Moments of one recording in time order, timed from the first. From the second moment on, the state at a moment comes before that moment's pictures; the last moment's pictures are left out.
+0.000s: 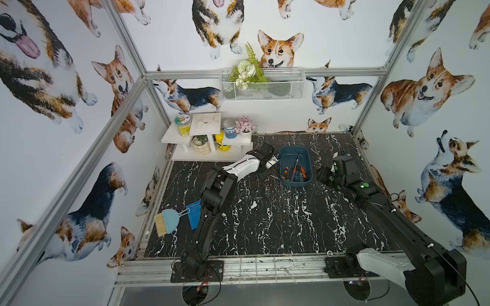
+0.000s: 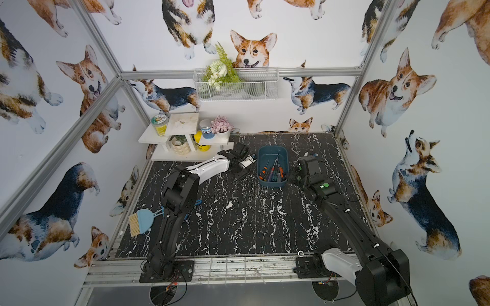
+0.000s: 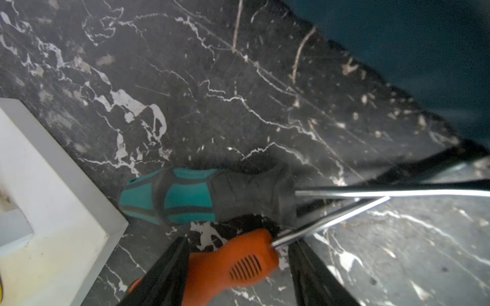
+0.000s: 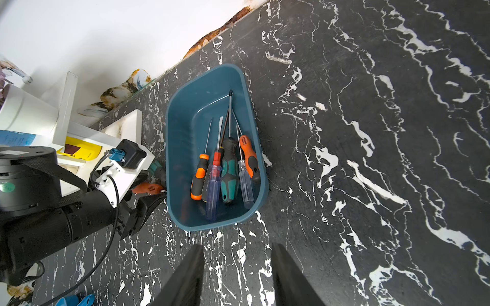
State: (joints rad) left arm -0.55 2.29 1.77 -0.66 -0.12 0.45; right arm 0.27 1.08 0.89 -0.52 0.09 0.68
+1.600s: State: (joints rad) left arm -0.60 2.08 1.53 -0.93 -0.11 0.25; right arm 0.27 1.05 0.88 -0.52 0.08 0.72
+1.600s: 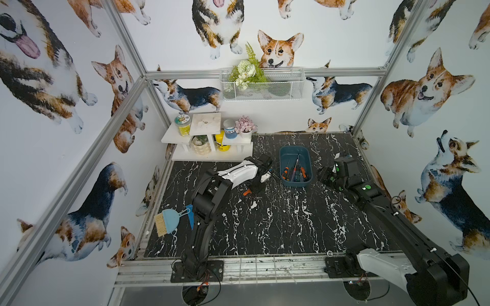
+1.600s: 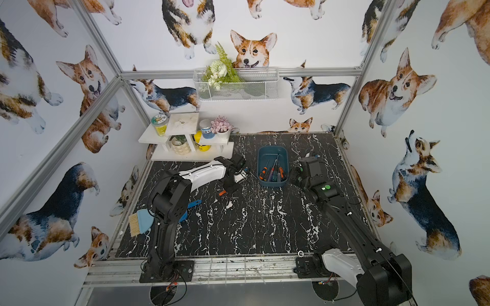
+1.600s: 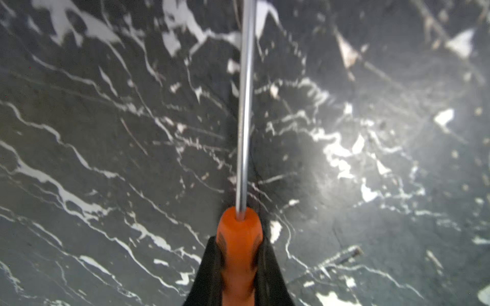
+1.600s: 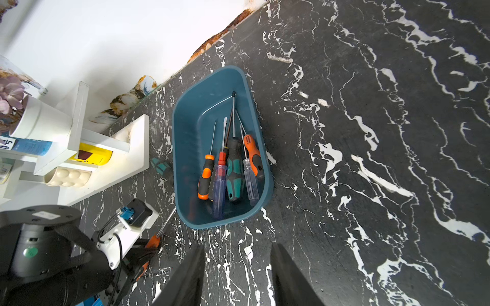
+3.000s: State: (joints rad) left arm -0.77 2.57 2.43 -0.91 -0.09 -0.49; right arm 0.26 1.05 0.86 -0.49 0.11 0.73
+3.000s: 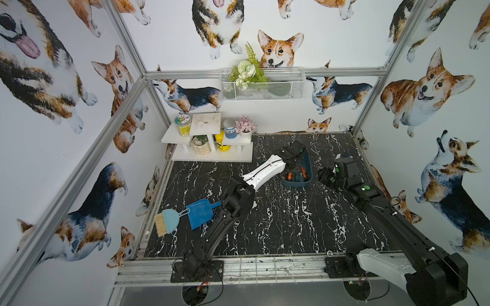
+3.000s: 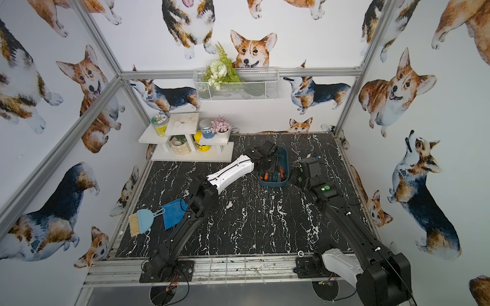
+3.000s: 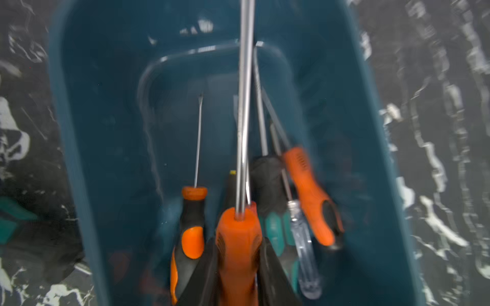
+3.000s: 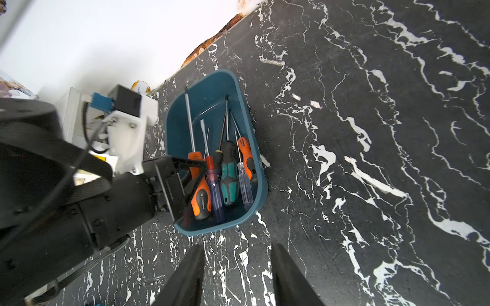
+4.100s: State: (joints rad) left arm -0.45 1.12 0.86 -0.31 -0.23 -0.86; right arm 0.58 1.75 1.34 -0.37 -0.05 0.20
